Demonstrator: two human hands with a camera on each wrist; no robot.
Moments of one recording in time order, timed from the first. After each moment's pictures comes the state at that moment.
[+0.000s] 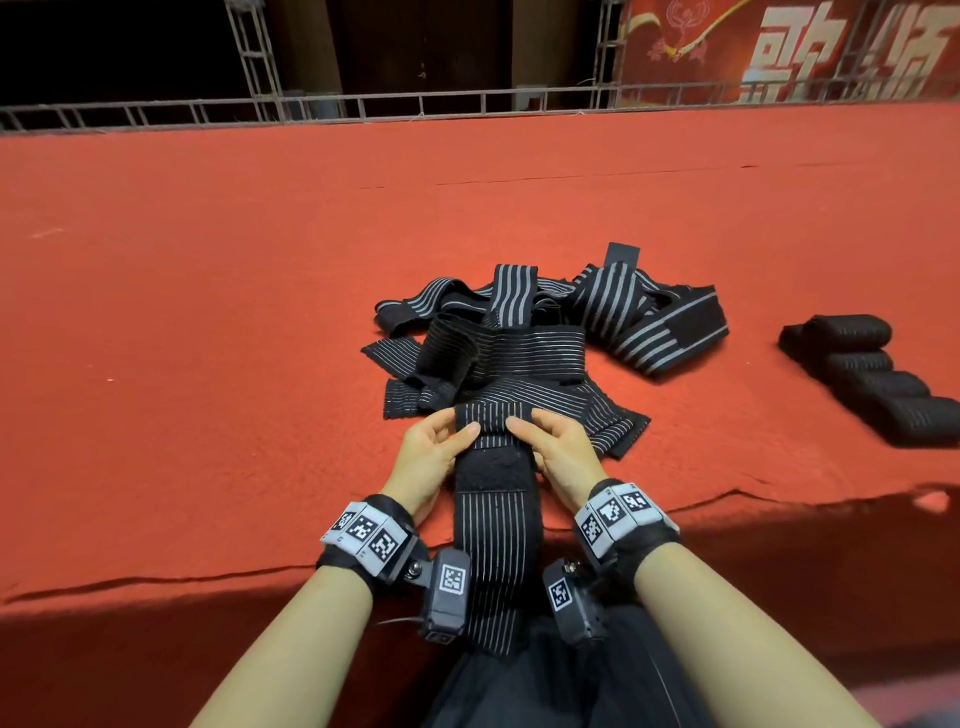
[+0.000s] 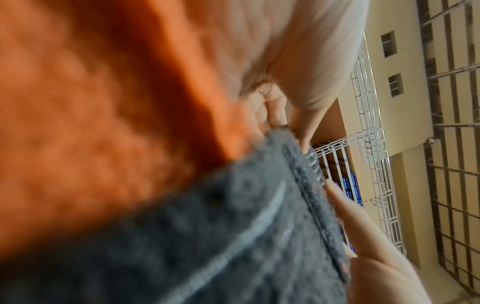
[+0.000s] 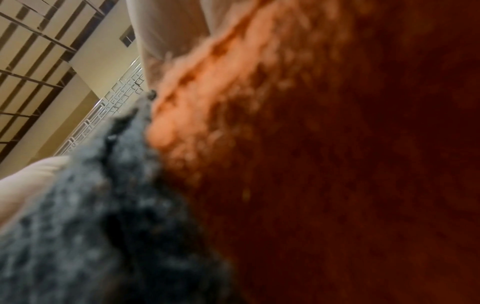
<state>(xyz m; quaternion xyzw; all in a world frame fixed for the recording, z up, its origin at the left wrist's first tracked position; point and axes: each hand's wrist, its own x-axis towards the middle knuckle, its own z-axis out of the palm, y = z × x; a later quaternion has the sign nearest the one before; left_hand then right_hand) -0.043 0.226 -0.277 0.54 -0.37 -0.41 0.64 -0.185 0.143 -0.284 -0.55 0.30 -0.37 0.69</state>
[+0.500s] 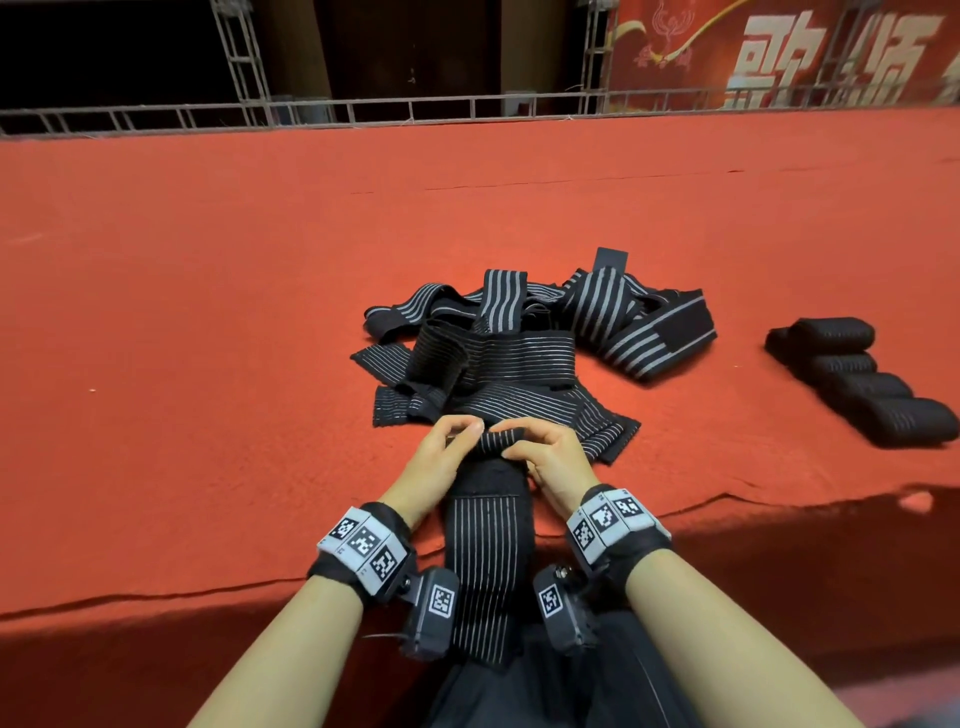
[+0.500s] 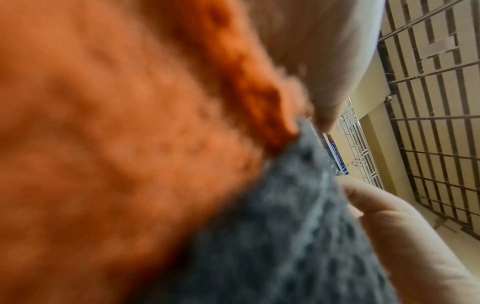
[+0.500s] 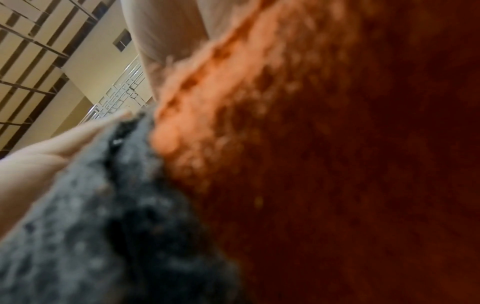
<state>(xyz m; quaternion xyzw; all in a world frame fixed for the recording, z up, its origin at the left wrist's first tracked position) -0.048 0.219 -0.276 0.60 -0.44 -0.36 0.56 -0.192 0.151 -0.271 -0.57 0.30 -0.37 0.67</state>
